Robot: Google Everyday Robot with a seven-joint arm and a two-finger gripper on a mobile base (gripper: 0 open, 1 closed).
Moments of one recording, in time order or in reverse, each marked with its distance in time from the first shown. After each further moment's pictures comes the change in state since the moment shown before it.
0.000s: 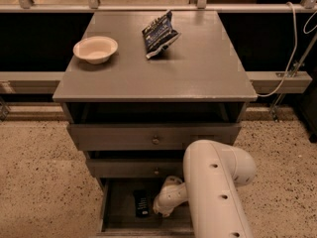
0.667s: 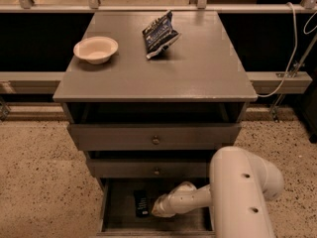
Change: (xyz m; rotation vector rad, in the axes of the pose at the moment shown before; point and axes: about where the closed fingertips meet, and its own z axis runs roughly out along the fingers) arm -0.014 -0.018 -0.028 0.273 -0.028 0.011
